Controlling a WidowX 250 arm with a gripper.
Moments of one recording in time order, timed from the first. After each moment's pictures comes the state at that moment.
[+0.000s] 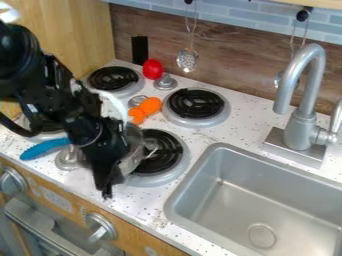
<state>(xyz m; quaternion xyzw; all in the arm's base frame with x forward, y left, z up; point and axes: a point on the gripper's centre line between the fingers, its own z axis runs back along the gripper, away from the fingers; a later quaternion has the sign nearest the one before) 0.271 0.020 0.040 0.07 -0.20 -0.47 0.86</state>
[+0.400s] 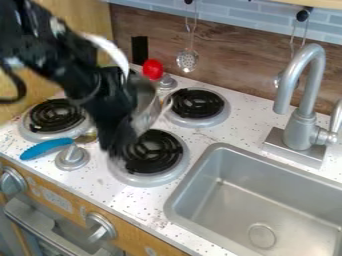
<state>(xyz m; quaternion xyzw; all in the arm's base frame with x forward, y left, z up) 0.278 0.015 0.110 0.07 -0.28 -0.48 0.83</state>
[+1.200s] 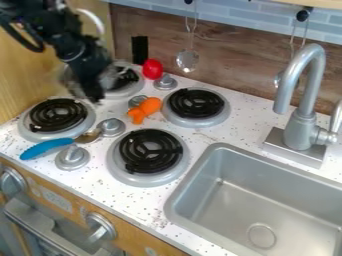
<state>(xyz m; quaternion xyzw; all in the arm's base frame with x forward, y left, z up) 0.335 0.196 0.095 0.15 -0.22 -0.27 0.93</state>
